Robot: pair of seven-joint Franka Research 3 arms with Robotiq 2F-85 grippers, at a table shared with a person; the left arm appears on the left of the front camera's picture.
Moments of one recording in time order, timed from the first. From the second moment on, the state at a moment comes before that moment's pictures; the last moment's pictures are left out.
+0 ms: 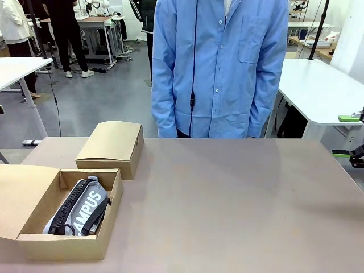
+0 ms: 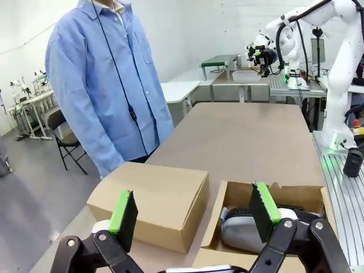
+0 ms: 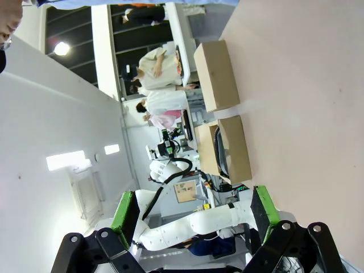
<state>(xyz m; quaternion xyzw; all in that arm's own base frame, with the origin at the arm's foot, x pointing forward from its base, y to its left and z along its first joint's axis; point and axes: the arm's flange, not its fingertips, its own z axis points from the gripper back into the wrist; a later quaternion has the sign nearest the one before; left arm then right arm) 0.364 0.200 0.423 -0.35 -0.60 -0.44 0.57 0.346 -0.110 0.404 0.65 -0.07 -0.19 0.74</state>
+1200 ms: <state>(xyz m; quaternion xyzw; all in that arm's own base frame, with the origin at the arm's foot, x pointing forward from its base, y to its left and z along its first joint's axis) 0.360 0.253 0.365 -0.19 -0.37 -0.73 0.55 0.346 -0.110 0.403 0.65 -0.07 -0.19 0.73</state>
